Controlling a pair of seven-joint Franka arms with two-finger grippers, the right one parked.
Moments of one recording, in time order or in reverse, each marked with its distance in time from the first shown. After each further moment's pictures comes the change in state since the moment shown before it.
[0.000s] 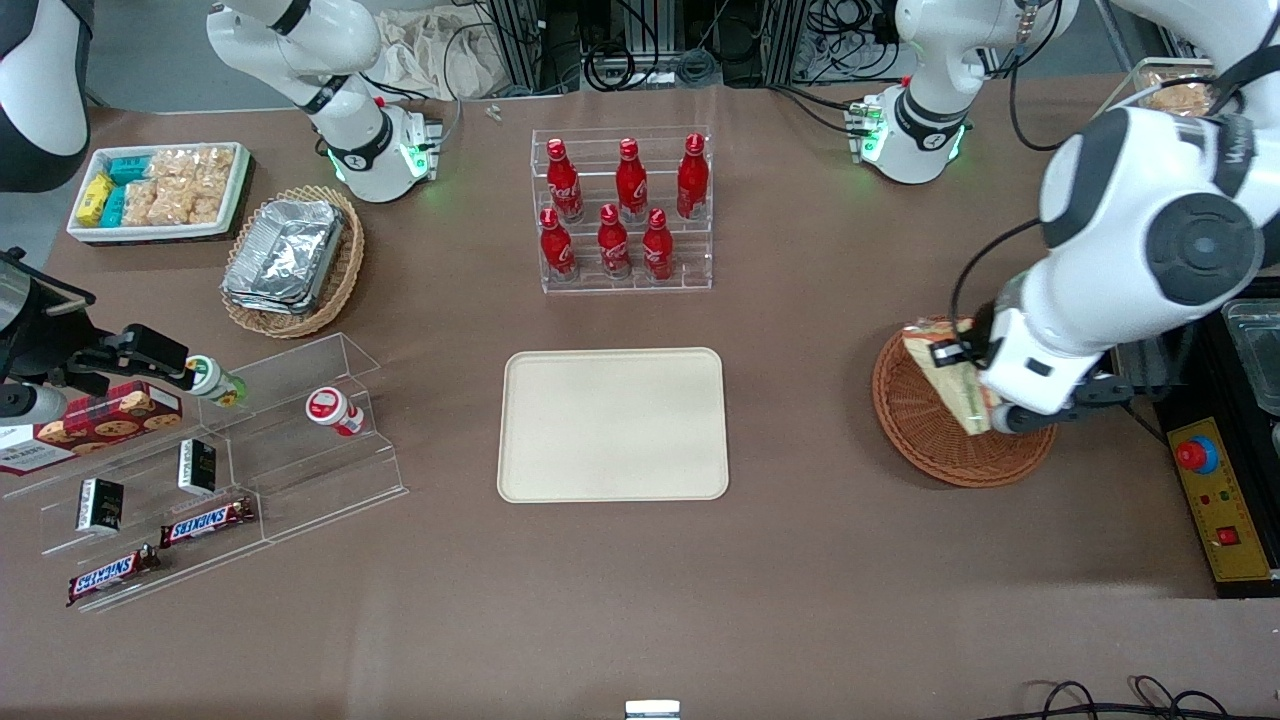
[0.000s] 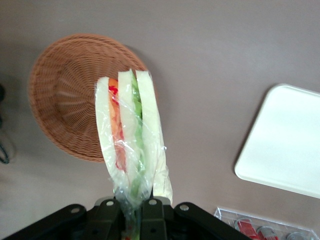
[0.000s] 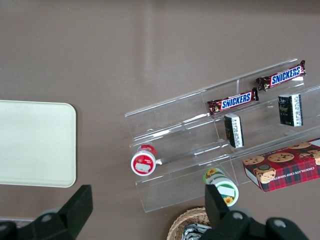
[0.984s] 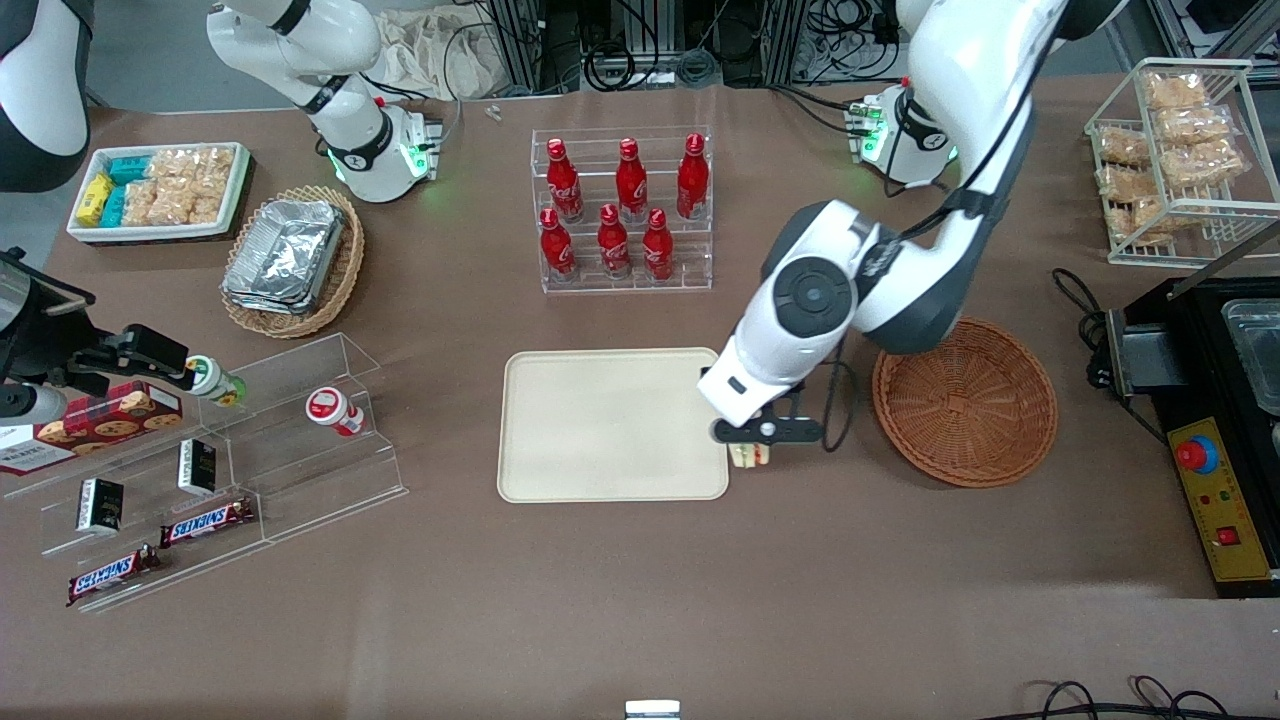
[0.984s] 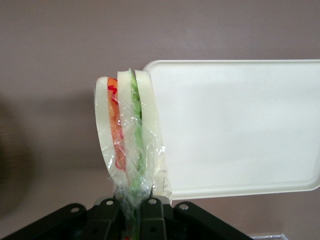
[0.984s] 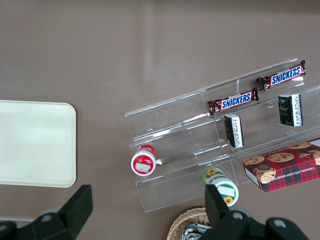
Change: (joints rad) arm -0.319 0.288 -0.015 0.017 0.006 0.421 -0.062
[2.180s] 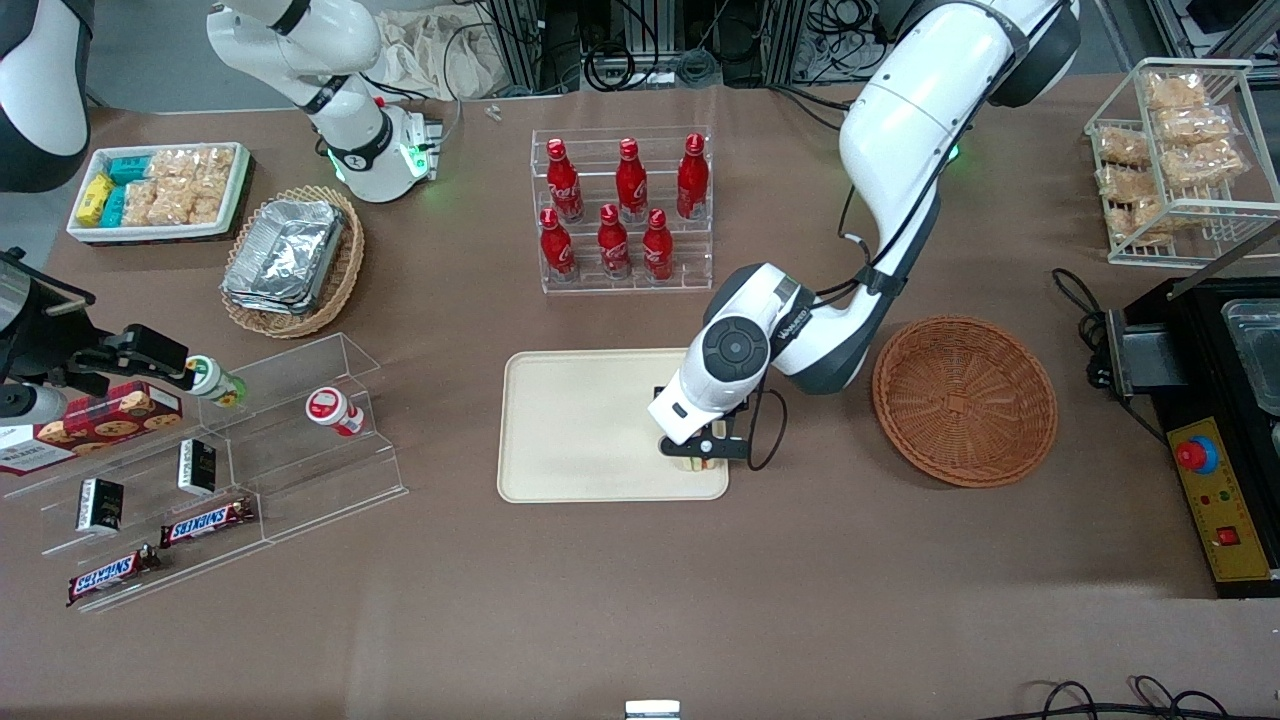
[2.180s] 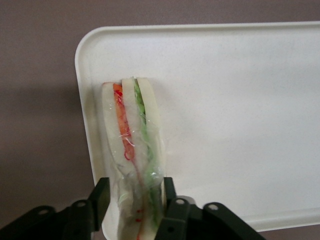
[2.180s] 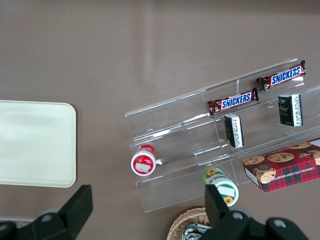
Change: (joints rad) arm -0.062 0.188 0.007 0.015 0.005 0.161 -0.009
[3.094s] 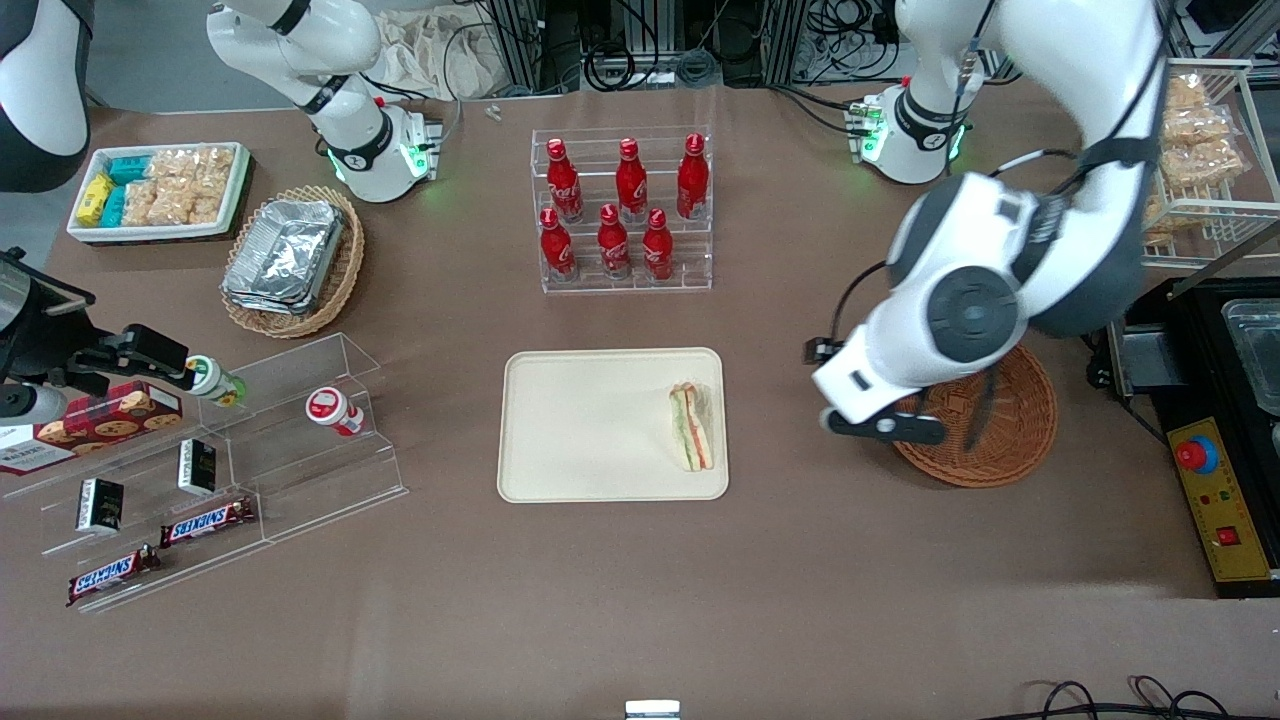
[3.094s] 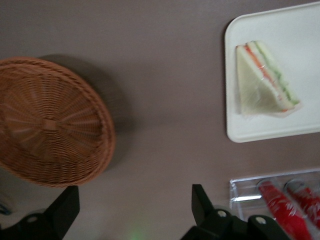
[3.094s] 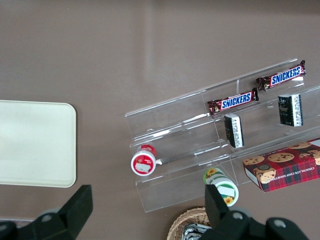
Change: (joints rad) arm 0.290 -0.362 0.016 0.043 0.000 -0.623 0.397
